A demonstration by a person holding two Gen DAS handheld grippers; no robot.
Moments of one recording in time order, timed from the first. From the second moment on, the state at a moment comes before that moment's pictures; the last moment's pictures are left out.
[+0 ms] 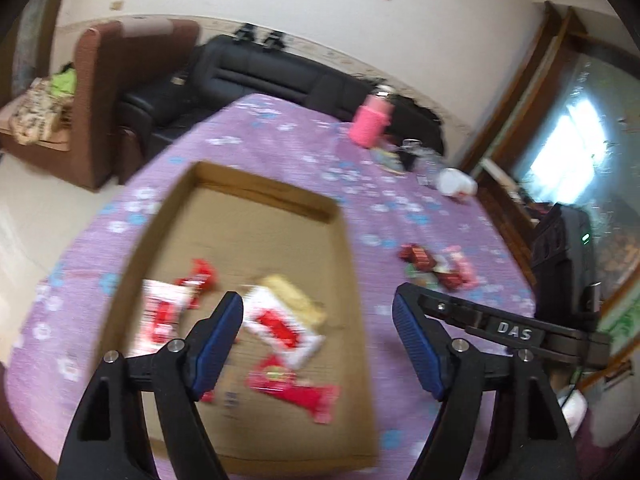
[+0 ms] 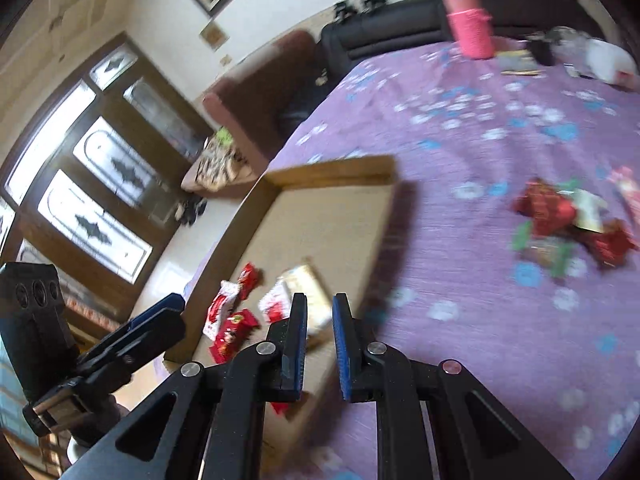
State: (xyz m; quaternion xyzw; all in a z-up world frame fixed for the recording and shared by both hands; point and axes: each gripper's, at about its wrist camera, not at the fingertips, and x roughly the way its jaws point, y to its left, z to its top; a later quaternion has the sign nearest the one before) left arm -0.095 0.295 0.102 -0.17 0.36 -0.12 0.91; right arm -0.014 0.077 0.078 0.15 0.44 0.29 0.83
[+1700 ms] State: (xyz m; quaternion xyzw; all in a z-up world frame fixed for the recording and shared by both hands) left arm -0.185 0.322 0.354 -0.14 0.22 -0.27 0.93; right arm -0.111 -0.030 0.509 0.09 0.26 0.05 0.96
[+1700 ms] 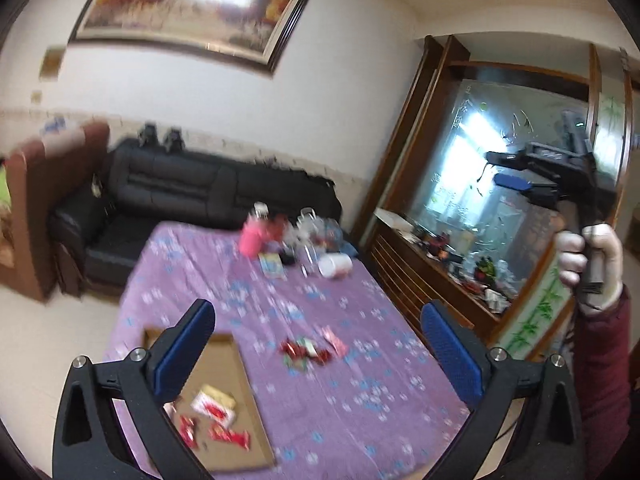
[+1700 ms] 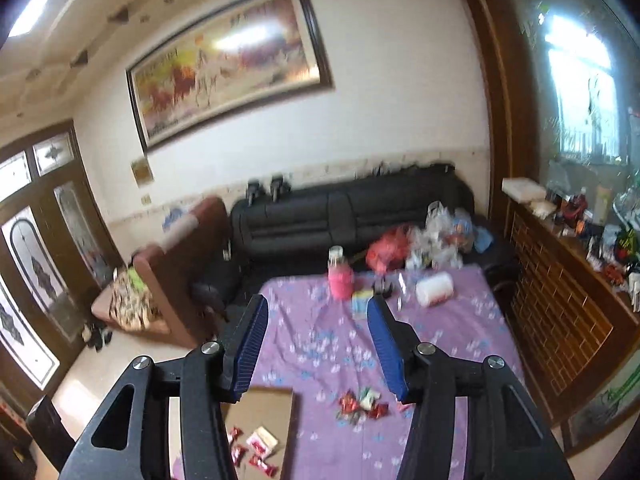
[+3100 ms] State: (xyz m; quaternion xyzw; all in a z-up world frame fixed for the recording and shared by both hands) left arm 0.081 0.129 0.048 -0.23 0.52 -0.21 0.80; right arm 0.073 -0.093 0.028 0.11 0.50 0.14 0.85
